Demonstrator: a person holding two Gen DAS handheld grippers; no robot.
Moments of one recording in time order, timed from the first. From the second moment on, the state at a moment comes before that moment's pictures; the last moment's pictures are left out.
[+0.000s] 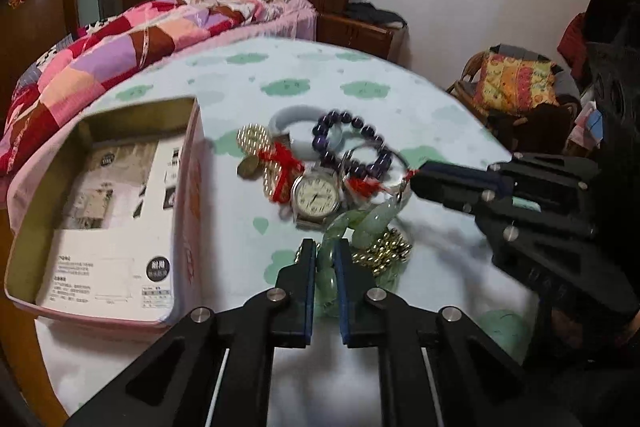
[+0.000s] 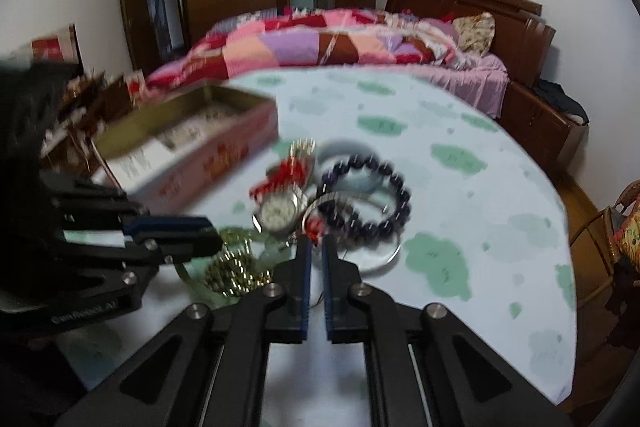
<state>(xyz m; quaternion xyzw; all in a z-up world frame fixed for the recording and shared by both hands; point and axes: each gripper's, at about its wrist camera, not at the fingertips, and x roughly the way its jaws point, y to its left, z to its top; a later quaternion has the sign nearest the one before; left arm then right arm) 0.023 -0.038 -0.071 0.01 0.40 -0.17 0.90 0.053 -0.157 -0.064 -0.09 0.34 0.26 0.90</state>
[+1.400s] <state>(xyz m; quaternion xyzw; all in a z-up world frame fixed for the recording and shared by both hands) 0.045 -0.032 -0.036 -0.03 0.34 -0.21 0.92 0.056 -0.184 -0.026 -0.03 0.29 0.24 0.92</state>
